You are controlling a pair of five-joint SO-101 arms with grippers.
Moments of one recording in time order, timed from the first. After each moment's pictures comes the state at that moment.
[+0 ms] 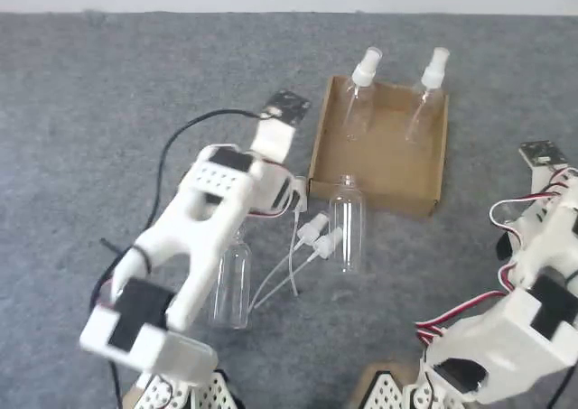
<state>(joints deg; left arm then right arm) 13.9 3.6 27.5 55.2 -4.3 37.0 11.3 19.5 62.1 46.5</state>
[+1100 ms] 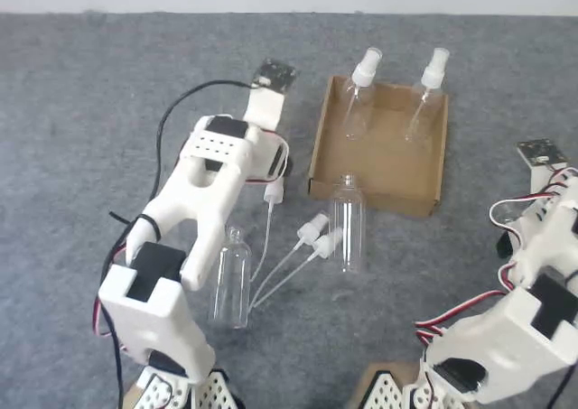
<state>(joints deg) 9.3 15.4 10.4 58.3 -3.0 37.0 11.8 19.4 61.5 47.3</state>
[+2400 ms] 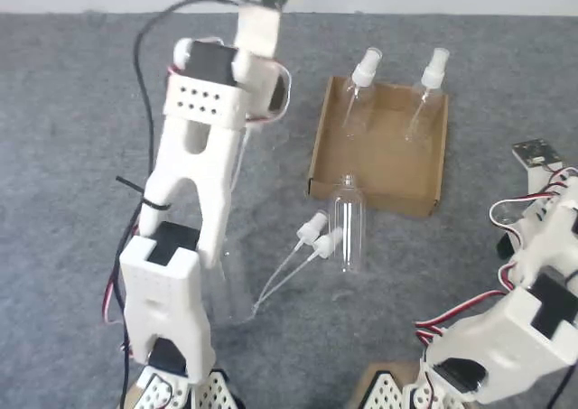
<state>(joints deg) 9.3 27.6 -50.5 98.0 1.3 37.0 11.8 19.4 61.5 51.3</state>
